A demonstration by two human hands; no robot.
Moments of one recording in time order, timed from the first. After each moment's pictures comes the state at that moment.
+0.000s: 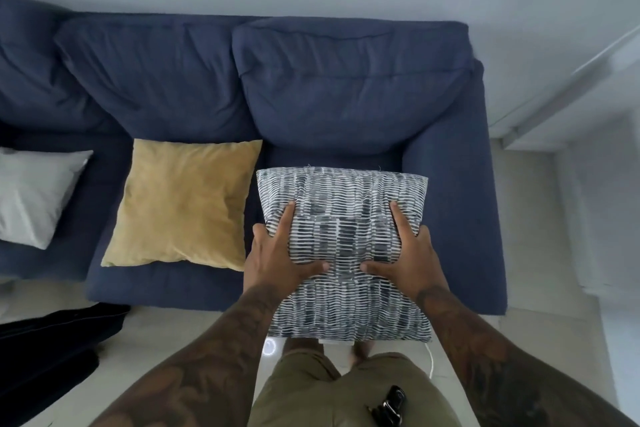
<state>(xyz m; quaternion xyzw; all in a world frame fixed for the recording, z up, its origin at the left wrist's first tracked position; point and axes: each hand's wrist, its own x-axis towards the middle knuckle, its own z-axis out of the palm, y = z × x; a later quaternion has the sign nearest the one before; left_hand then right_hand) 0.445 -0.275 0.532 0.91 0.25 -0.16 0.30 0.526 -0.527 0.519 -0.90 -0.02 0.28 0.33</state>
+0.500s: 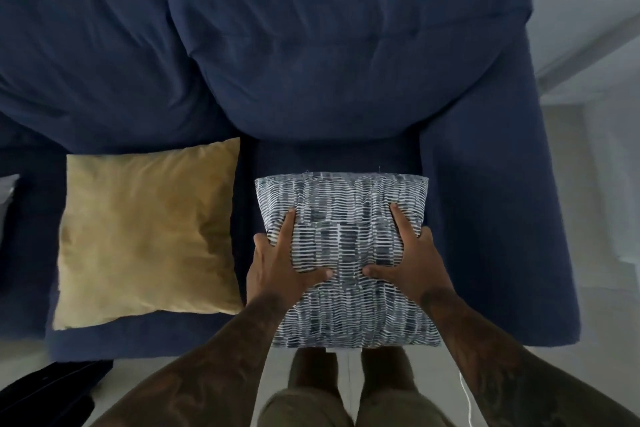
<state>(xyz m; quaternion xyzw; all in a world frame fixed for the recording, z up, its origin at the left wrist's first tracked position) 0.531 -0.210 0.365 0.89 0.24 -0.23 0.30 0.596 -0.467 0.361 -0.88 0.05 0.33 0.33</state>
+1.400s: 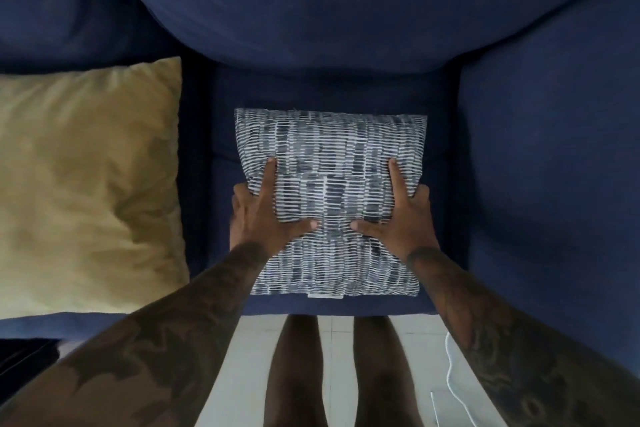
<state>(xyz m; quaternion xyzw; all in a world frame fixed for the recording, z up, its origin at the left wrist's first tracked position) 0.592 -0.205 0.183 0.86 0.29 -0.30 0.29 0.650 -0.460 0.170 -0.88 0.08 0.36 0.30</state>
